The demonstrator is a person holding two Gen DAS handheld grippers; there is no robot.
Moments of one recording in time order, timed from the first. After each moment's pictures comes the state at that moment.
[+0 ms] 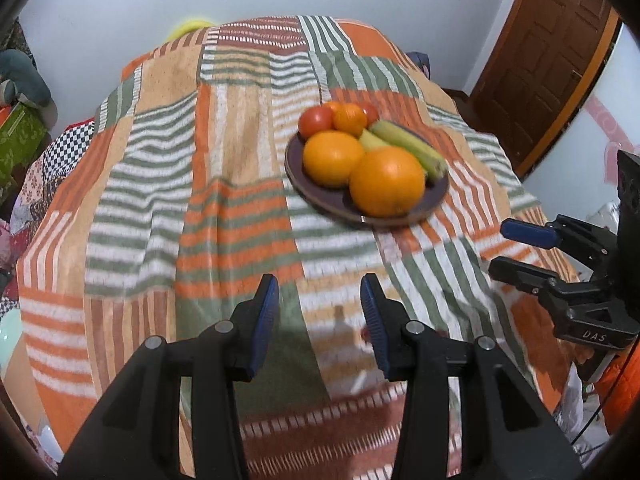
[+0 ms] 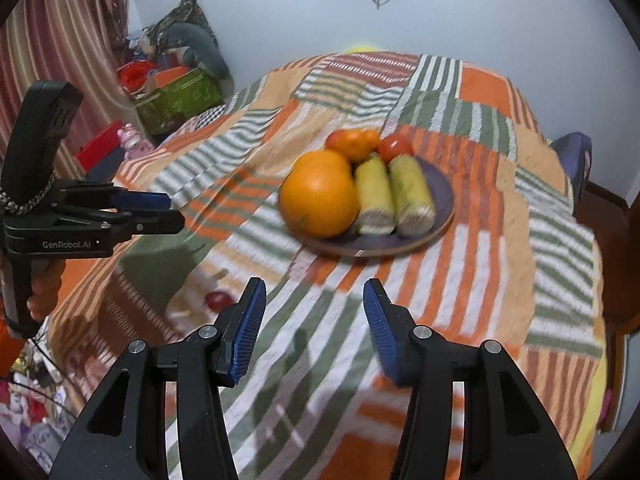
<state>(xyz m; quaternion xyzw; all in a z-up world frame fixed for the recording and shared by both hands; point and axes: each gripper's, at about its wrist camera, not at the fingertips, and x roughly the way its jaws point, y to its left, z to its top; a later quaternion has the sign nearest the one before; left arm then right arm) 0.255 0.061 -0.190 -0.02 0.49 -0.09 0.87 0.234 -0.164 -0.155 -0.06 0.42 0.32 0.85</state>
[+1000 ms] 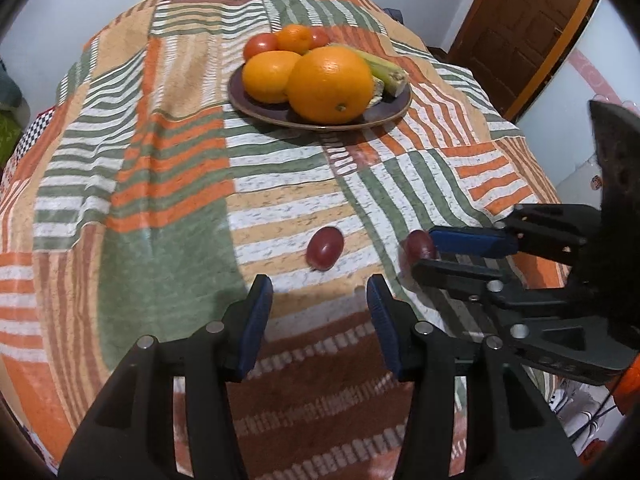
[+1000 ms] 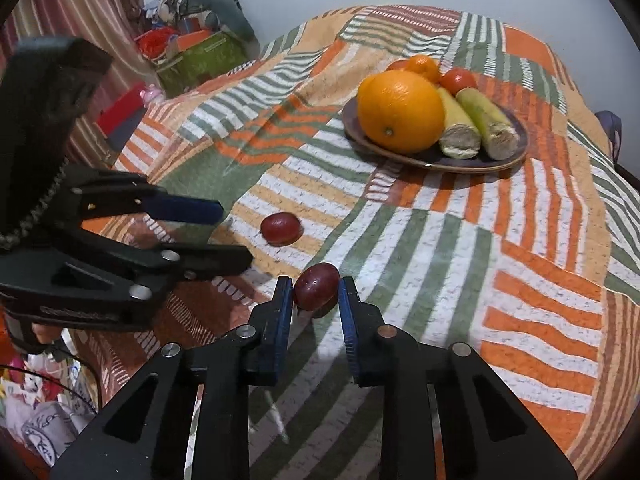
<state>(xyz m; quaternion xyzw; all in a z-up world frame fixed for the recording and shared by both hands) 0.233 0.021 -0.238 0.00 0.54 -0.13 0.83 0.205 -0.131 -0.198 -0.06 0.47 0.35 0.81</state>
